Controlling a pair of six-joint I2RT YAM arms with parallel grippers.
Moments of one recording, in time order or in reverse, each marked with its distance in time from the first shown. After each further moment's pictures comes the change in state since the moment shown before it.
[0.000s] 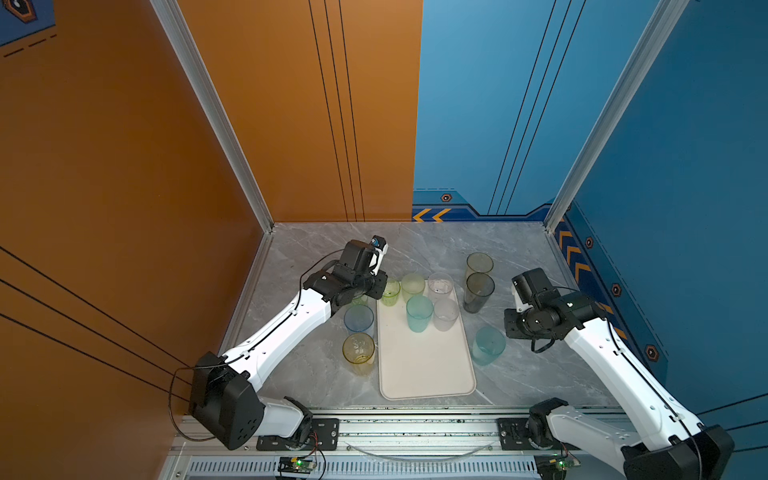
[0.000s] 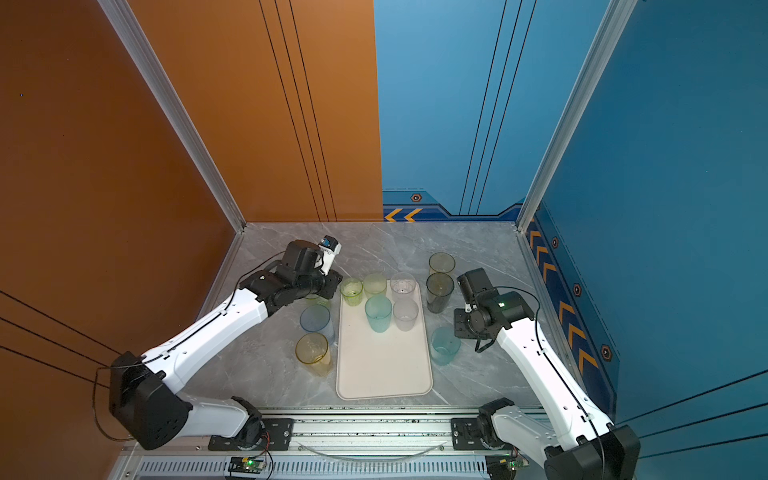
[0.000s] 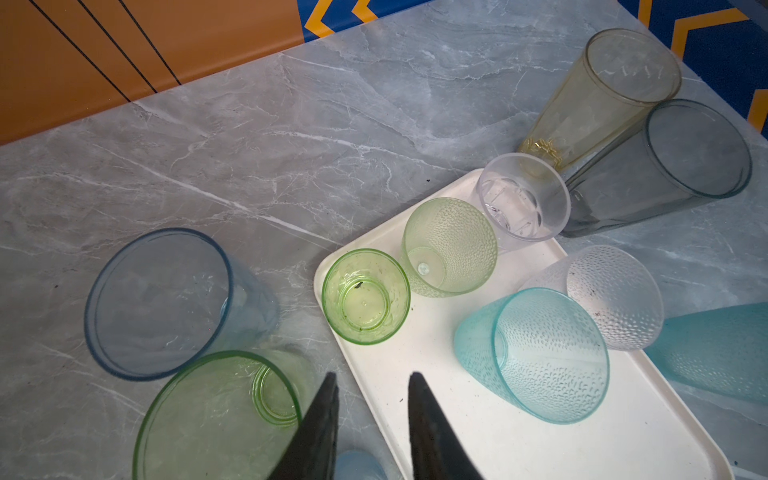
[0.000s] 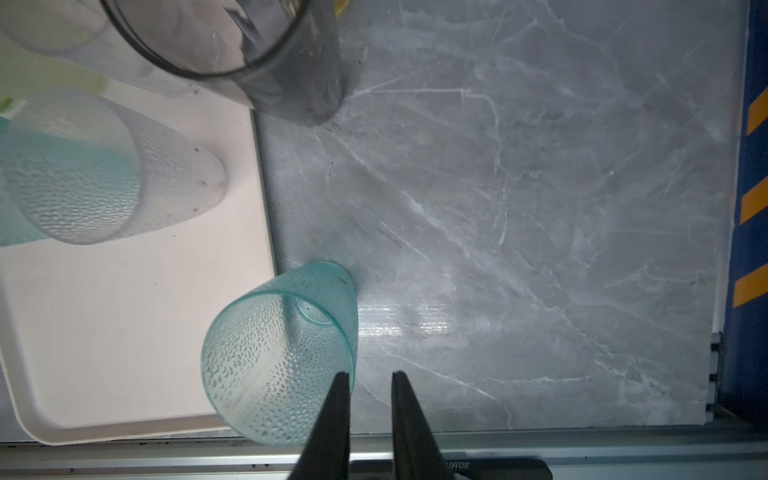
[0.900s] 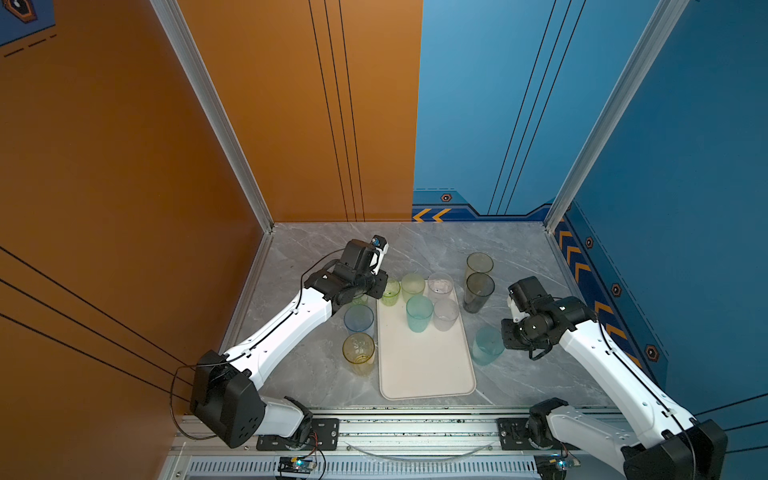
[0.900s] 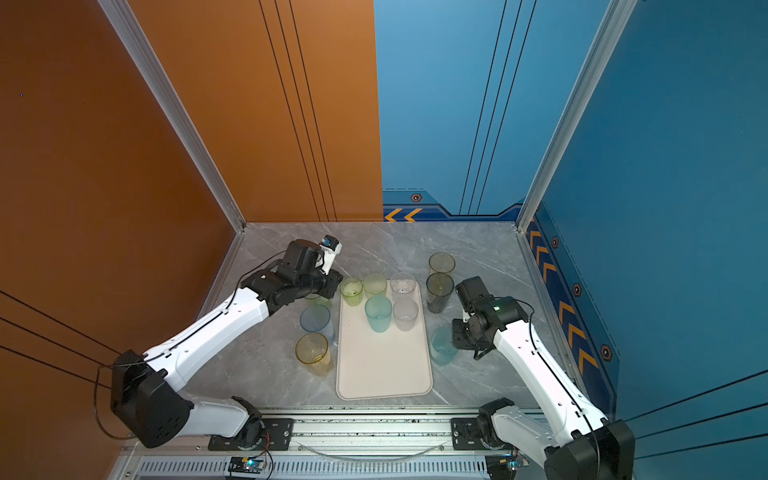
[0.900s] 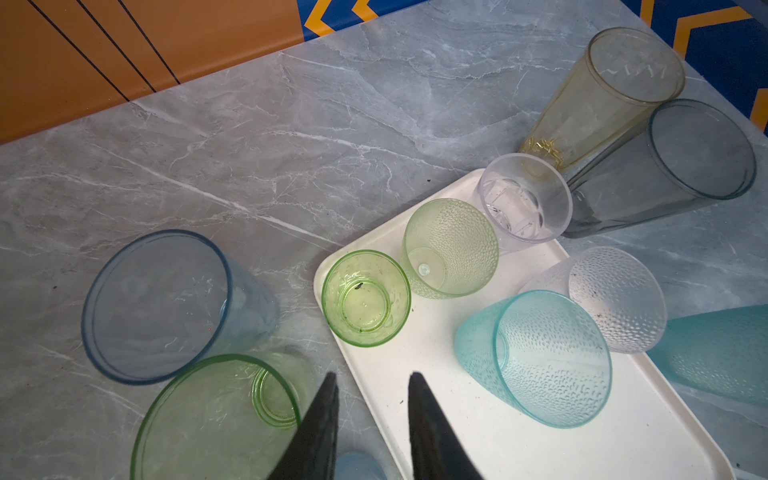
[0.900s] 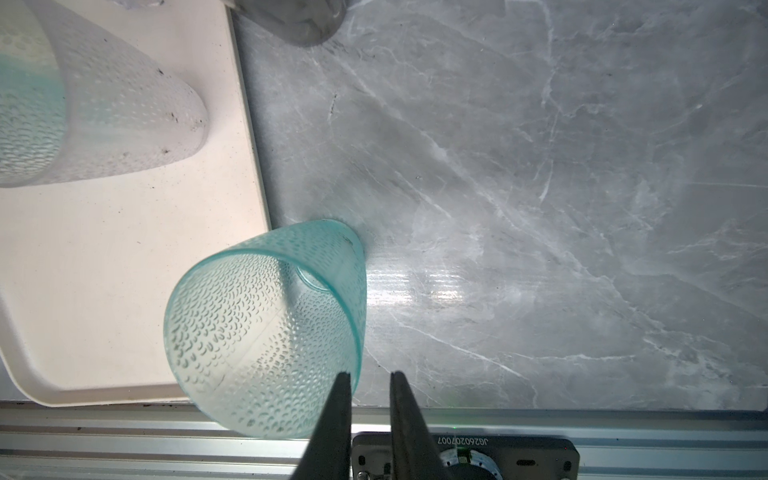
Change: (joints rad) left arm 0.000 0.005 0.002 0.000 0.000 0.000; right arm 0.000 0.000 -0.077 -0.005 -0.075 0.008
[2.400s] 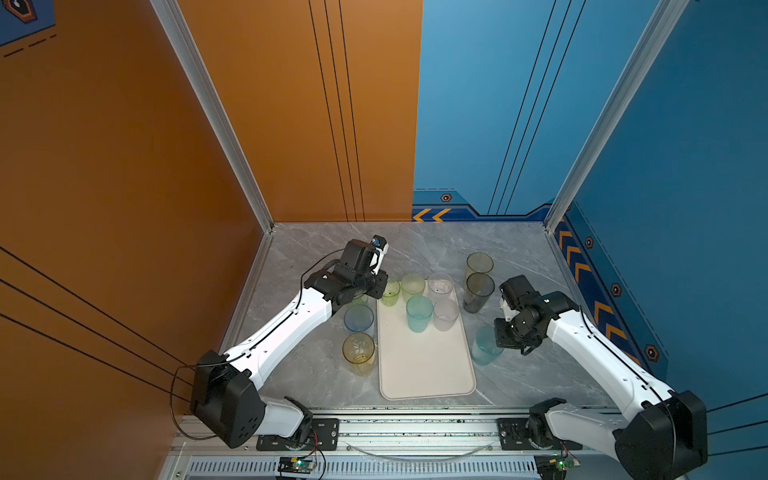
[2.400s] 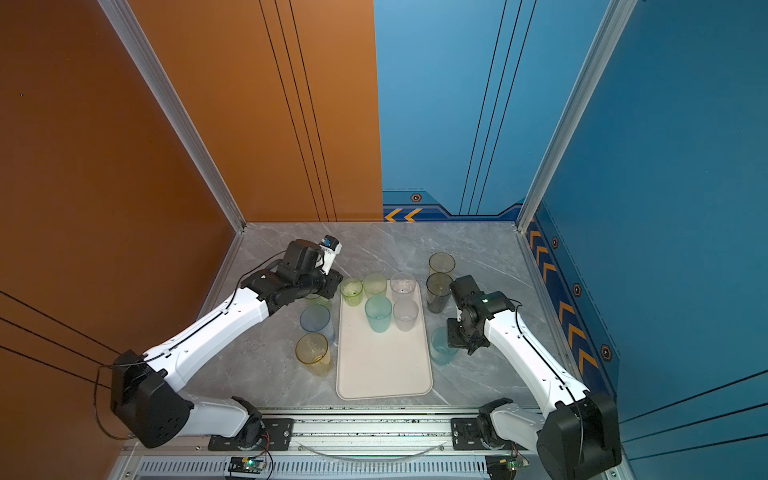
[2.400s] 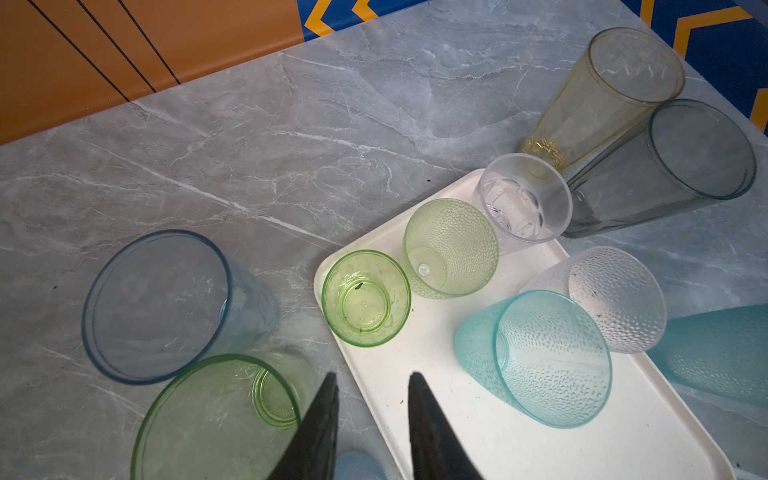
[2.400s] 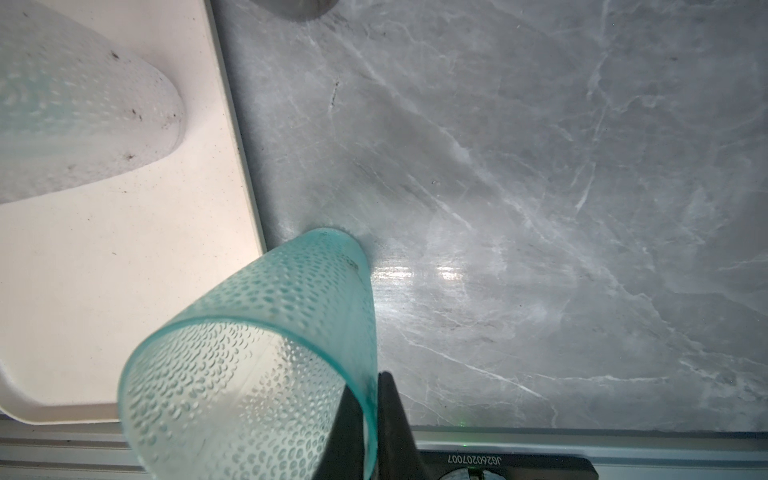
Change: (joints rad) left arm 0.000 0.000 0.000 0.000 0.000 0.000; right arm 0.001 0.108 -0.026 0.071 -0.023 -0.002
